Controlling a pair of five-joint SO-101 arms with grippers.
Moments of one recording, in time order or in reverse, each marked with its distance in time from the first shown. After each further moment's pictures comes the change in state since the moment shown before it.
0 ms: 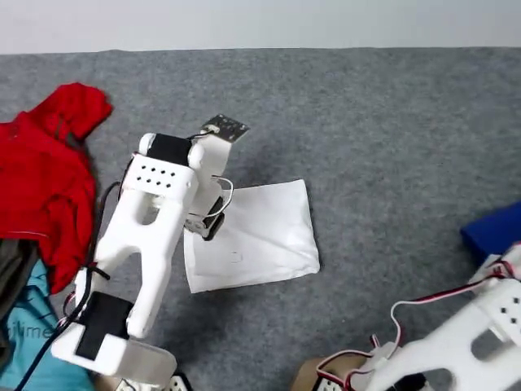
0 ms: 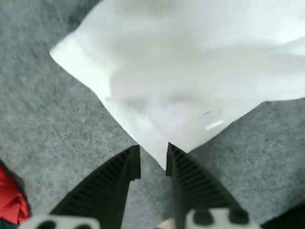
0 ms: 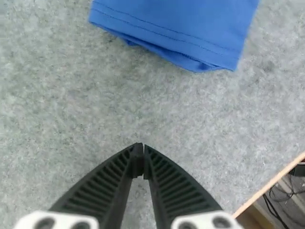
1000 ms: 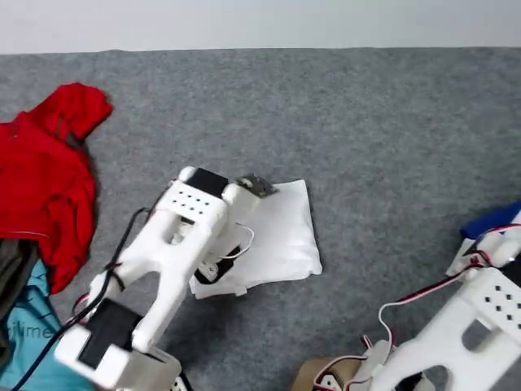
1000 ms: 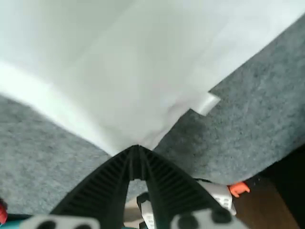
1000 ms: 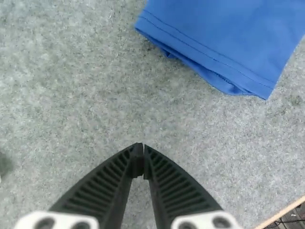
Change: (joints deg) left arm 8.8 -3.3 16.2 1.2 -1.8; right arm -8.1 0.0 3.1 -4.0 0.0
